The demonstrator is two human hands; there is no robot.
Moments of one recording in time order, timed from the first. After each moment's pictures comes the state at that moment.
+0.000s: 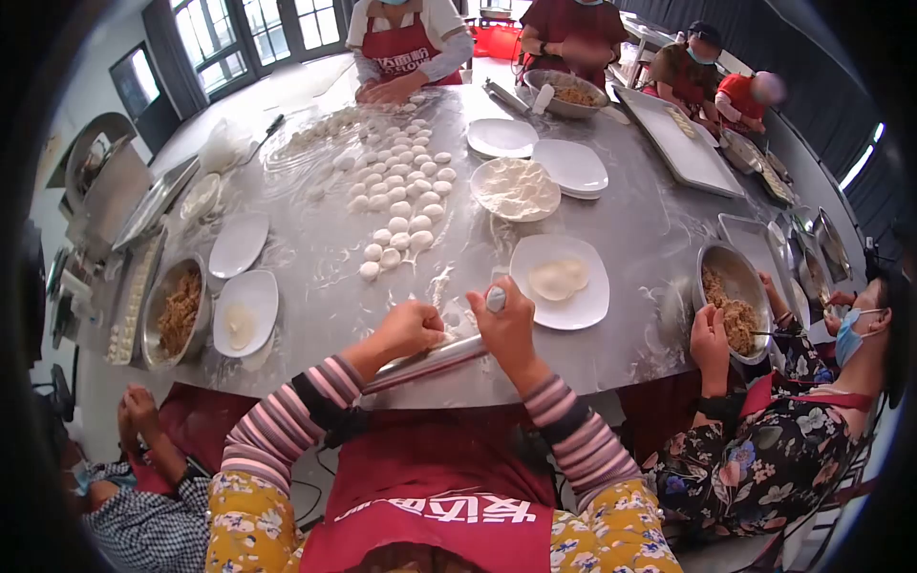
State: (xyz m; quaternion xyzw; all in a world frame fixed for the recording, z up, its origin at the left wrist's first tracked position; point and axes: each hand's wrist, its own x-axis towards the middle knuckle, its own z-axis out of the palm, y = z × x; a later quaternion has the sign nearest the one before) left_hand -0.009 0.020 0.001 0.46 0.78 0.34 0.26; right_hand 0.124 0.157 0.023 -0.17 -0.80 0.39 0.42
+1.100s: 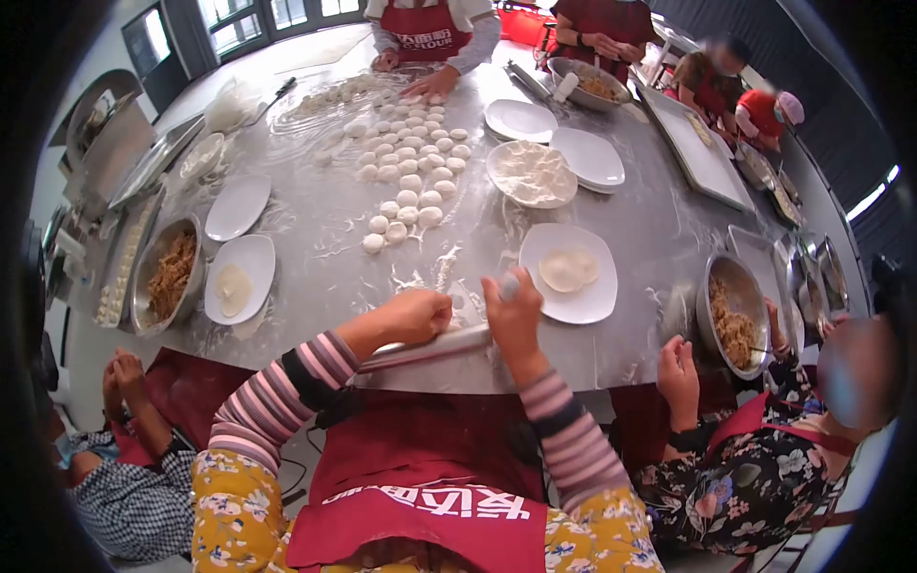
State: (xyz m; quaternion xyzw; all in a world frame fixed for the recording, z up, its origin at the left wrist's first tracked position) left_hand -0.005 0.028 0.011 0.53 0.75 0.24 0.31; right_hand 0.115 0.168 -0.002 -0.19 -0.81 0.27 0.48
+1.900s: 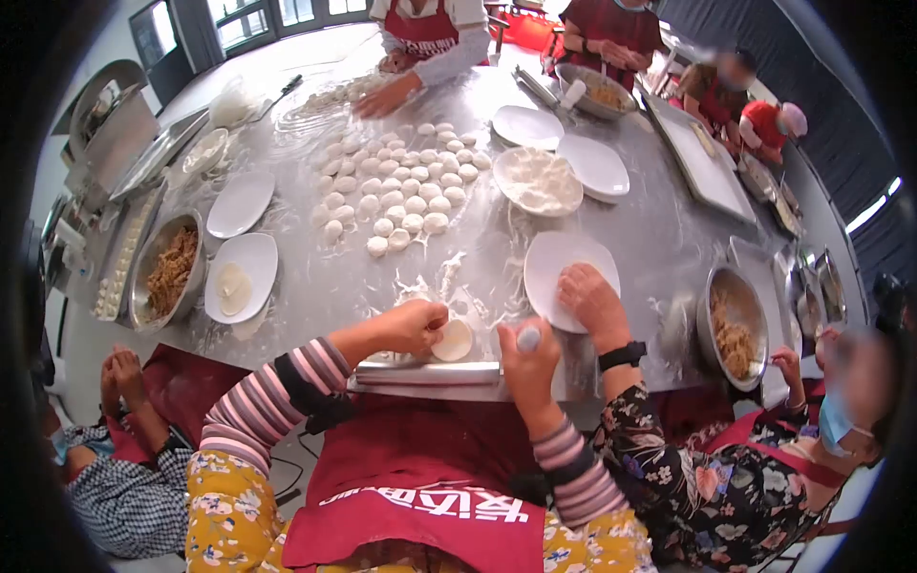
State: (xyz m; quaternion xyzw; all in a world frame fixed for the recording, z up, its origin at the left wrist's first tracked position) left_hand -0.005 0.013 0.009 0.48 0.74 0.31 0.36; right_hand 0.160 0.147 0.010 -0.23 -0.78 0.40 0.42
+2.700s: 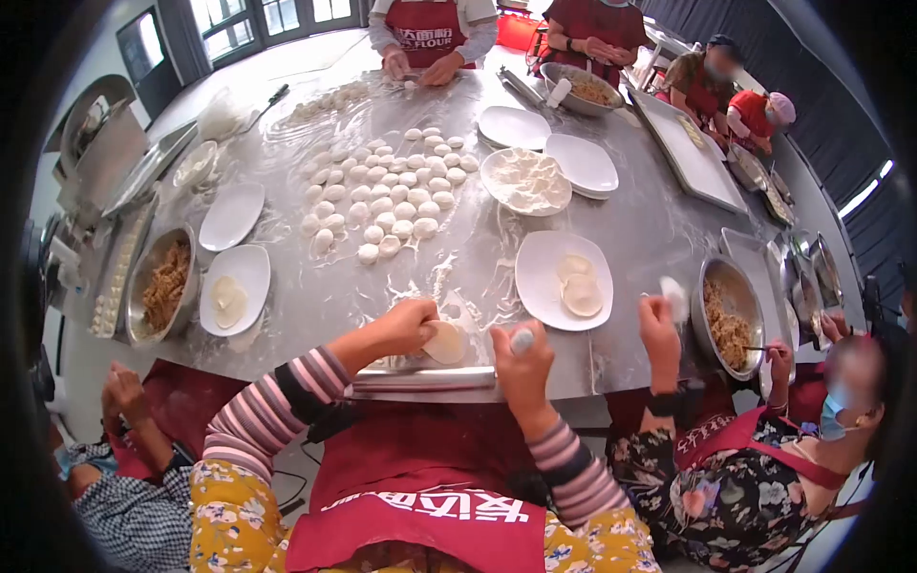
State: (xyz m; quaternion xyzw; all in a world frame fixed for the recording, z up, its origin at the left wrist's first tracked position) left_hand -0.003 0.019 0.015 0.39 0.76 0.34 0.39; right_hand 0.169 0.144 -0.002 -0.26 -0.77 0.41 0.41
